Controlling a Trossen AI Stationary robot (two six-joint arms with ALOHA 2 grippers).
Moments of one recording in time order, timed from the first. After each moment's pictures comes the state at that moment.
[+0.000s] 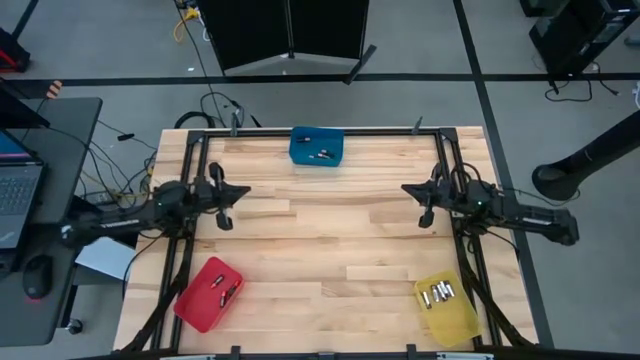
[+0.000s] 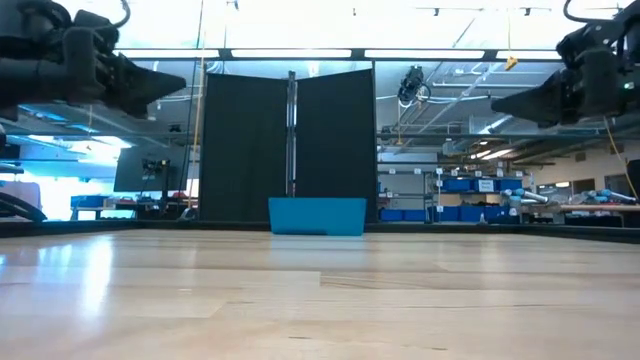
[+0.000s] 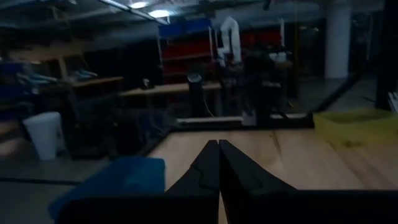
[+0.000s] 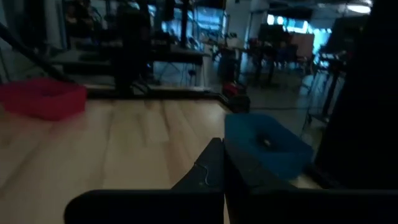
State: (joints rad) left arm 0.21 0.18 0.01 0.31 -0.02 0.10; right arm -0.18 0.00 0.04 -0.05 0.14 -0.10
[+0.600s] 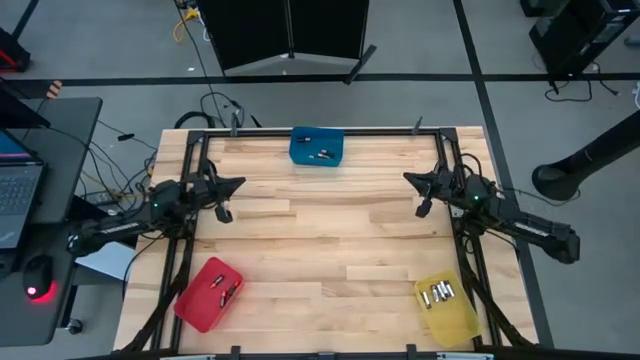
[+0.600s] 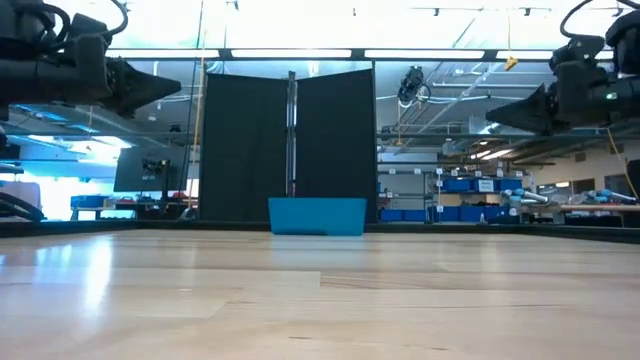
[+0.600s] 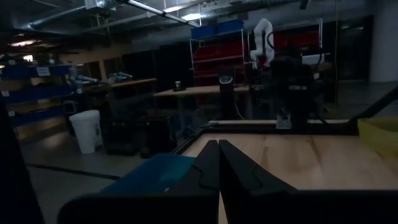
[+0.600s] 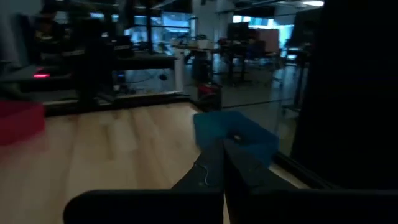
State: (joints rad) left arm 0.28 0.02 0.01 0.18 -0.10 0.11; right arm -0.41 0.01 0.01 0.02 0.04 -0.02
